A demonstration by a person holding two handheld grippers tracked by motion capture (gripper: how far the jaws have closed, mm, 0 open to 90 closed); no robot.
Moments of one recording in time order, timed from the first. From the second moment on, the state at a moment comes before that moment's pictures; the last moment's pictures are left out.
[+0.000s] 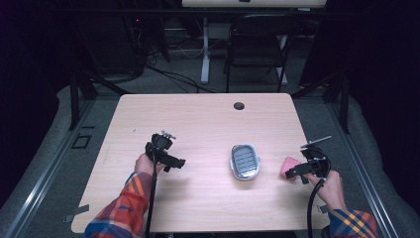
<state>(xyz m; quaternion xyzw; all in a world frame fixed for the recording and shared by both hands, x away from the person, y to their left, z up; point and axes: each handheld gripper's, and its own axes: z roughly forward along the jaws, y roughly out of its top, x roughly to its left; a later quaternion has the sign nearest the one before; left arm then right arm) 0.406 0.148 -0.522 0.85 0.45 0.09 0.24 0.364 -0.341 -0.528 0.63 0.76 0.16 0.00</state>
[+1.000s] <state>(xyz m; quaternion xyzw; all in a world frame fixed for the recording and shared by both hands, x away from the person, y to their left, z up) 0.406 0.149 -0.522 0.86 0.45 0.09 0.24 0.401 -0.315 -0.541 0.64 0.76 0.11 0.04</state>
